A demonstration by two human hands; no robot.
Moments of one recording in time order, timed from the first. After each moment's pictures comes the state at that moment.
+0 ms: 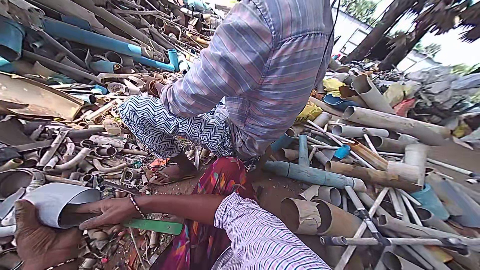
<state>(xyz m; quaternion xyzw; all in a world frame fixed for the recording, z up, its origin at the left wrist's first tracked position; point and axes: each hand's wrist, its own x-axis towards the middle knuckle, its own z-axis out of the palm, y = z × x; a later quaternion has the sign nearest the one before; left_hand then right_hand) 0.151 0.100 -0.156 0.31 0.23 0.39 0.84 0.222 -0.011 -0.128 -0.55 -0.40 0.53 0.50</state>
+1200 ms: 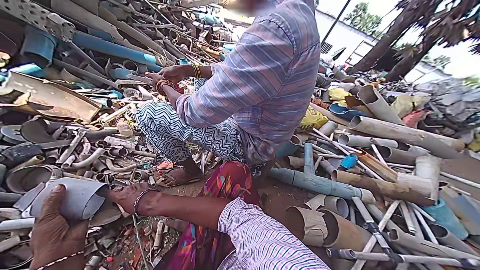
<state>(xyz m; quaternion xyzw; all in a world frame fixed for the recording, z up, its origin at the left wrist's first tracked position) 0.148 0.097 -0.134 0.37 0.28 0.38 0.80 0.225 -0.002 -0.093 -0.82 -0.51 0.25 0.06</state>
